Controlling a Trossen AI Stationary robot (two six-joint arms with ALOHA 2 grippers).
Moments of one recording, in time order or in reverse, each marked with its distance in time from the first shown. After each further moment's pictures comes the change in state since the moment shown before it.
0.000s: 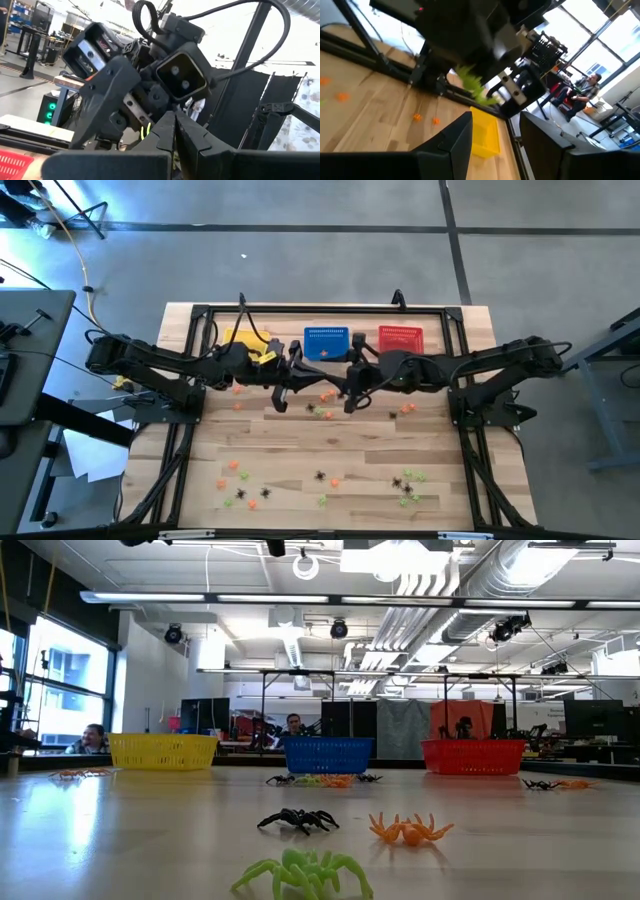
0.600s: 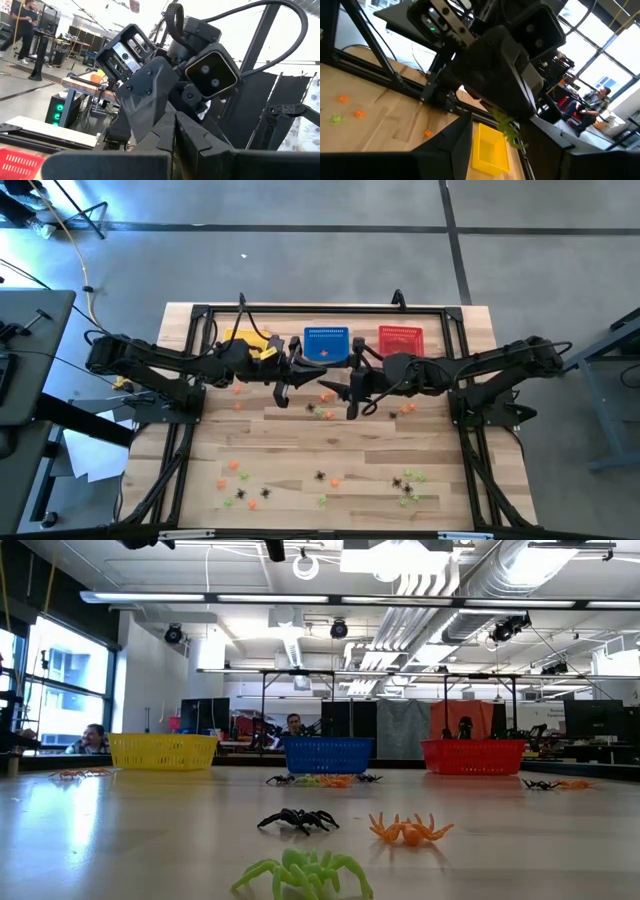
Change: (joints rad) left arm 0.035 0.000 0.000 -0.005 0.002 0.009; right arm 0.036 -0.003 0.000 0.046 -0.041 0.001
